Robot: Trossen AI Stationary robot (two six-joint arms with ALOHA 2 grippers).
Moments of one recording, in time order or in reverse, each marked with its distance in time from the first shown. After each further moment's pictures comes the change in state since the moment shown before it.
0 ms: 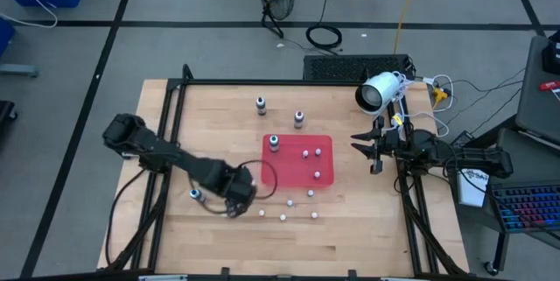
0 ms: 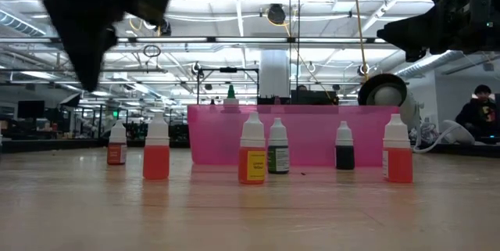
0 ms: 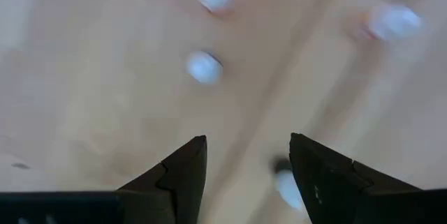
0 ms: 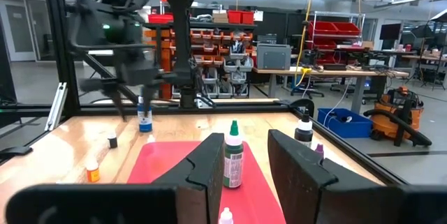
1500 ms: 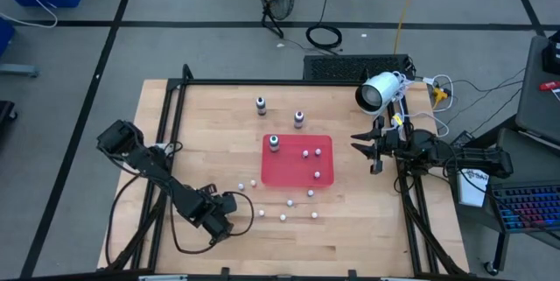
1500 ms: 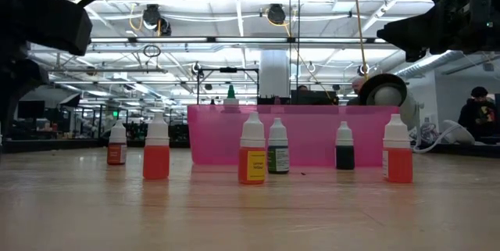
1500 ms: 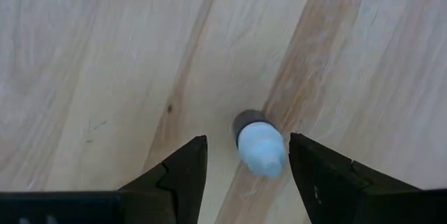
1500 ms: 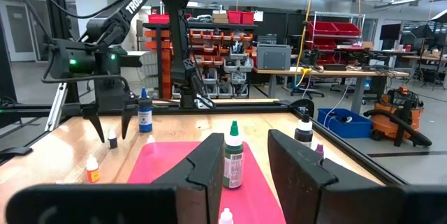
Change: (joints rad) left arm -0.273 0.023 -0.270 0.346 -0.080 -0.170; right arm 0.000 0.000 0.000 0.000 0.000 0.000
